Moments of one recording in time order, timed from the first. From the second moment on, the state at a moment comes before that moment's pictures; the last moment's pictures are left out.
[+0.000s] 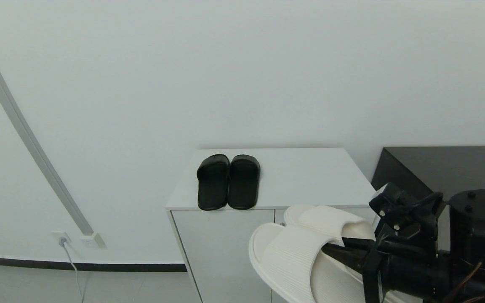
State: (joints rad) left arm 0.00 0.00 0.00 0.00 0.00 0.00; right arm 0.77 1.48 -0.47 -0.68 0.09 0.08
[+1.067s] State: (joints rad) left arm 0.00 0.00 0.00 0.00 0.00 0.00; right arm 0.77 1.48 -0.44 -0.68 0.09 0.04
